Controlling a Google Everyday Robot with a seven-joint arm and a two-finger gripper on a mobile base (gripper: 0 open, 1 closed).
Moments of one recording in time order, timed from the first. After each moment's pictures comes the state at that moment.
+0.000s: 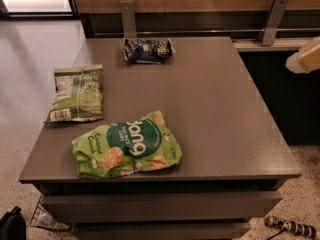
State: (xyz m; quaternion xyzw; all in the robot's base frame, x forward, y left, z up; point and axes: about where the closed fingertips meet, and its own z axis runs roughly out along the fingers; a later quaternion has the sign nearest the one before) arm 0.455 -0.239 1.098 -0.45 0.75 -0.08 0.48
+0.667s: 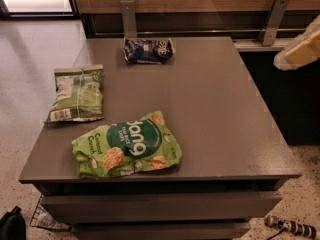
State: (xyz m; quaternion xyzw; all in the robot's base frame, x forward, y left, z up) arm 0.466 -0.220 1.098 -0.48 0.74 -0.08 0.47
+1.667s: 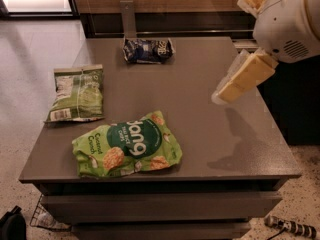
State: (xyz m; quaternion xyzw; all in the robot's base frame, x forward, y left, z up) arm 0.485 -0.127 1.017 -0.58 0.71 -0.01 0.40
